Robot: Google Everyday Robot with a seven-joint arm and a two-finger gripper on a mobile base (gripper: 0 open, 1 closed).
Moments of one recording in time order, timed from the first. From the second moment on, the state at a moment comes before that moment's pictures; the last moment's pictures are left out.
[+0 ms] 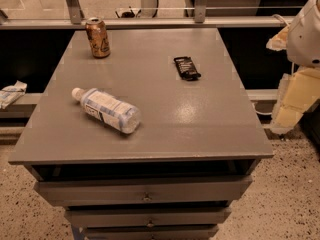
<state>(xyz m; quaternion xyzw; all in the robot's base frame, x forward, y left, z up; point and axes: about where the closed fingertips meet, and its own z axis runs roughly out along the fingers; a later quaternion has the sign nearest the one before) 0.438 -0.217 0.976 -0.60 0.78 -0.03 0.16</state>
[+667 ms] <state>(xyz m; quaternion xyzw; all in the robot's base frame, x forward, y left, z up) 0.452 -0.214 0.972 -0.60 0.78 -0.02 0.18</state>
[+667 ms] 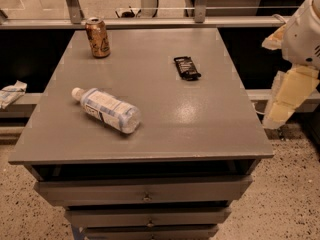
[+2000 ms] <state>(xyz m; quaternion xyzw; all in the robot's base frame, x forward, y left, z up) 0.619 -0.150 0.921 -0.49 0.80 0.09 0.33</state>
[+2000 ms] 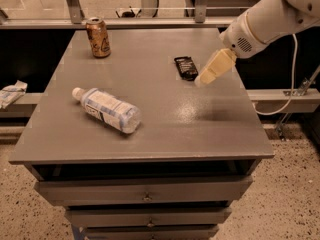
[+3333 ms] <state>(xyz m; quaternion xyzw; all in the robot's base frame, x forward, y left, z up) 0.701 -0.139 0.849 -0.40 0.84 0.15 0.33</state>
